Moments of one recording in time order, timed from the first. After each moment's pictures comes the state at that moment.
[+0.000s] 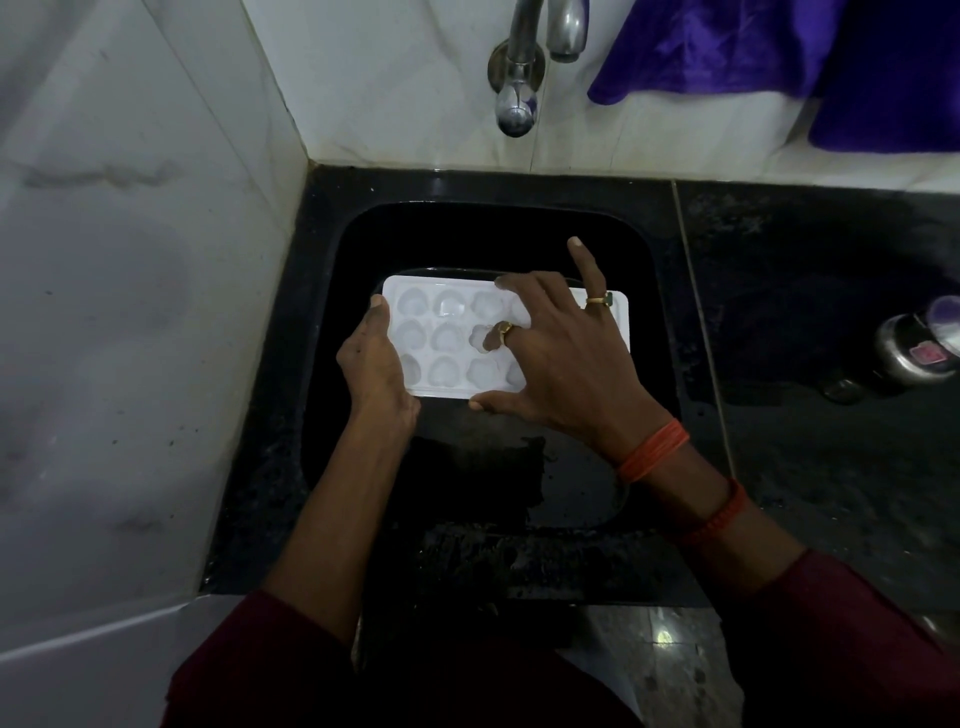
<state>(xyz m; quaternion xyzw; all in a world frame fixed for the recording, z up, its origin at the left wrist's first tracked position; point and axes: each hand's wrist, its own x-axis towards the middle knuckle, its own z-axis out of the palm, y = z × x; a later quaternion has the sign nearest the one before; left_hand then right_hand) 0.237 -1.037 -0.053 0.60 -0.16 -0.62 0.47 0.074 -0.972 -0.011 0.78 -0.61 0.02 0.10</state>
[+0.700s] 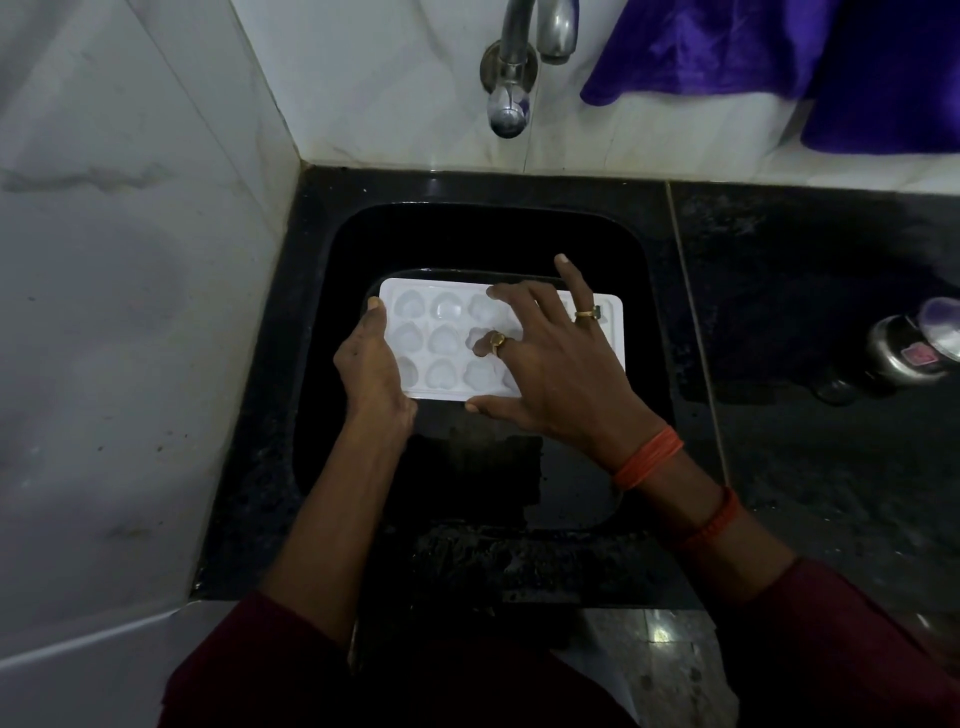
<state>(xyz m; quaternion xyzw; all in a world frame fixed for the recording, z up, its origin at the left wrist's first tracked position) 0.232 -1.036 -0.048 0.61 -0.15 -0.63 0.47 0.069 -0.970 -0.021 0.79 -0.60 0.02 0.10</state>
